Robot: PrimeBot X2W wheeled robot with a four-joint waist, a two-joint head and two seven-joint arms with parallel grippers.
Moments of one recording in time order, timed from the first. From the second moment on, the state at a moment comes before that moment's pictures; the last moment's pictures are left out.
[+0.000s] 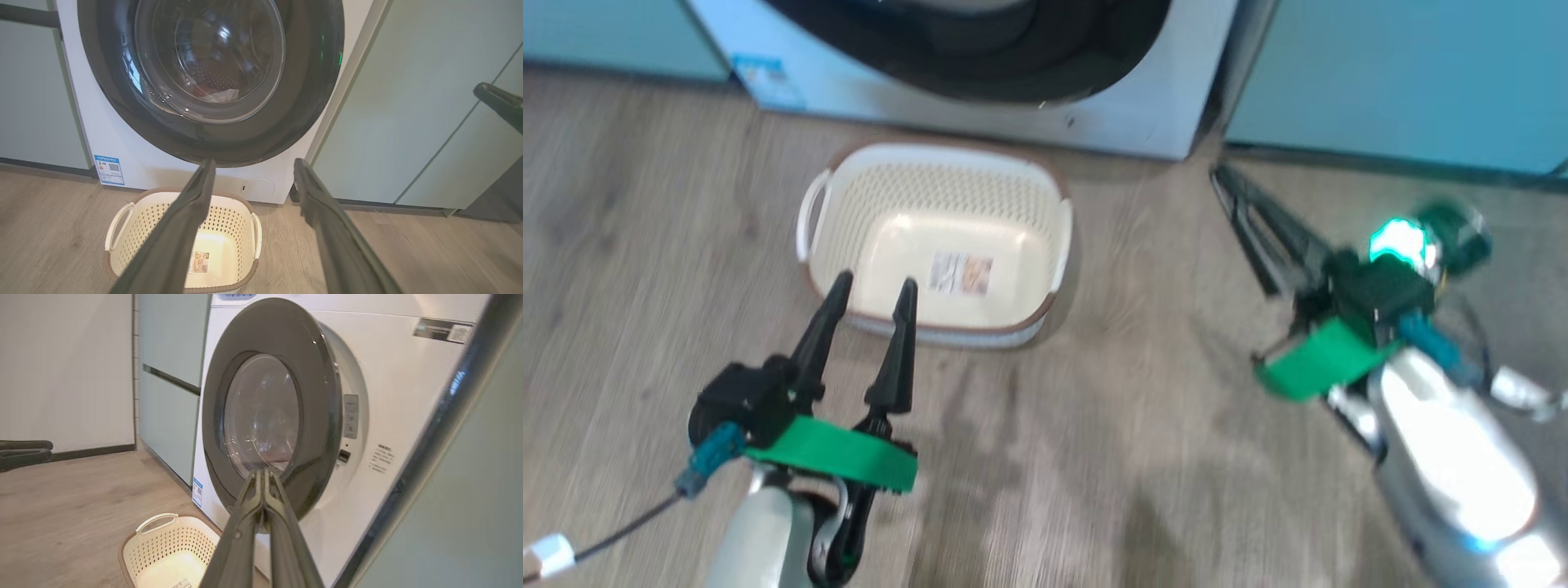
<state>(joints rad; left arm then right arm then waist) -0.11 0.05 -0.17 0.07 -0.30 -0.09 -0.25 -0.36 -0.20 0.30 0.09 0.04 0.13 -0.25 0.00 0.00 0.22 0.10</state>
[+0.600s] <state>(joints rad) -0.26 0.04 -0.23 0.03 -0.39 -0.06 -0.25 -1.06 -0.40 0.52 0.38 0.18 0.13 -0.20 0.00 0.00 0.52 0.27</state>
